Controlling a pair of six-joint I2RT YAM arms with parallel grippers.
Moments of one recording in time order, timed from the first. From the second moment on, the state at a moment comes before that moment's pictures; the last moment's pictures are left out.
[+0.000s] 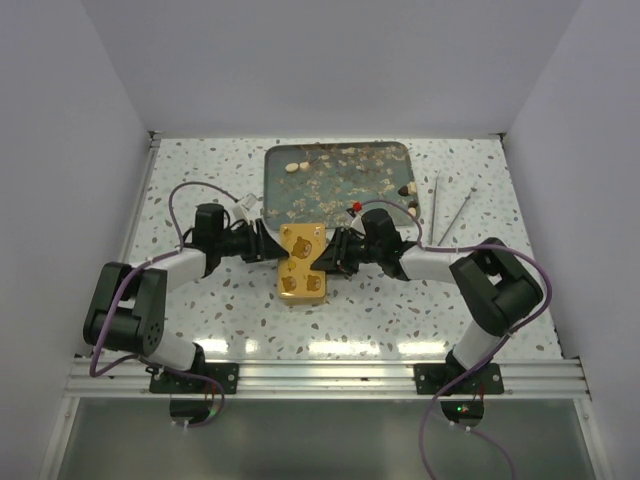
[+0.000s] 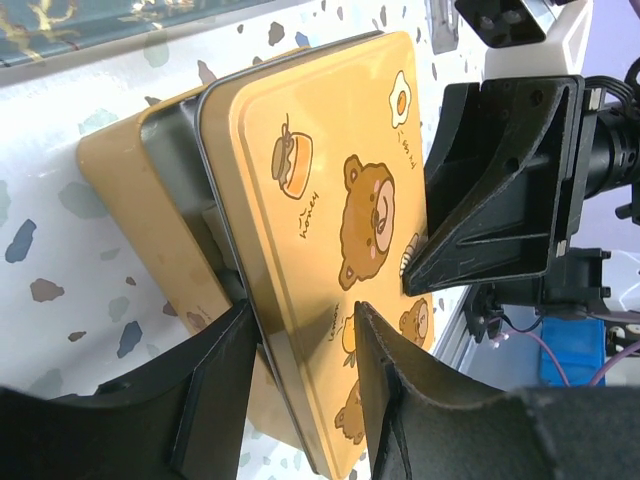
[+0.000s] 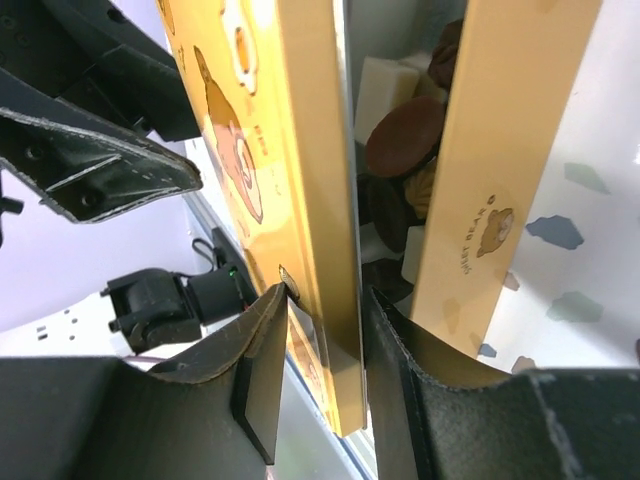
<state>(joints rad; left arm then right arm) -0.16 1.50 0.61 0.22 0.85 -0.49 0.60 1.70 0.77 0.30 -0.58 0.99</state>
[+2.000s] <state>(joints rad) -0.23 1.53 0.69 0.03 0.71 -0.33 0.60 1.63 0.78 0.18 -0.48 0.93</state>
